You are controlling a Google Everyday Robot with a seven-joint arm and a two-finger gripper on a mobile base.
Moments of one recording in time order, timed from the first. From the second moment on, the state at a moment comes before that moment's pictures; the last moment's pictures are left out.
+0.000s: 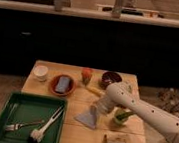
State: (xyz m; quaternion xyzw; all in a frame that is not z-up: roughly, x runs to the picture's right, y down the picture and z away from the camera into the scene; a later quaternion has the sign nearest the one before) arm 0.086 0.233 0.836 -0.36 -0.19 -0.05 0.91
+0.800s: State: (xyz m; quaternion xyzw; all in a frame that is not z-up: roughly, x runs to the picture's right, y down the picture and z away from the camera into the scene) arm 0.071 0.238 0.844 -0.37 -0.18 -0.06 0.91
